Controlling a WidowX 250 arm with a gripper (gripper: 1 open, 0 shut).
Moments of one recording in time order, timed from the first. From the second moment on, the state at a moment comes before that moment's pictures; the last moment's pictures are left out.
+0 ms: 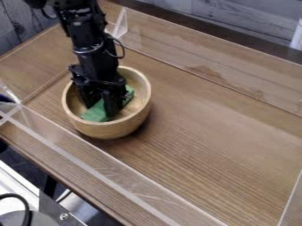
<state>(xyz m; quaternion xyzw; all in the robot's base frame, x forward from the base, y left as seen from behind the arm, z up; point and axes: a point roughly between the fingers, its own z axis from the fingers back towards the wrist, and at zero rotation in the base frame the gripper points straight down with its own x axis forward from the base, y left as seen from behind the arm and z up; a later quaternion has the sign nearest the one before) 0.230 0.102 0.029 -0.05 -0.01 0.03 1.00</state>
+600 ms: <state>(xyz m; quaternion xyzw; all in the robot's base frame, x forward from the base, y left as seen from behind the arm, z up) 0.231 0.102 0.033 -0.06 0.01 0.03 1.00</state>
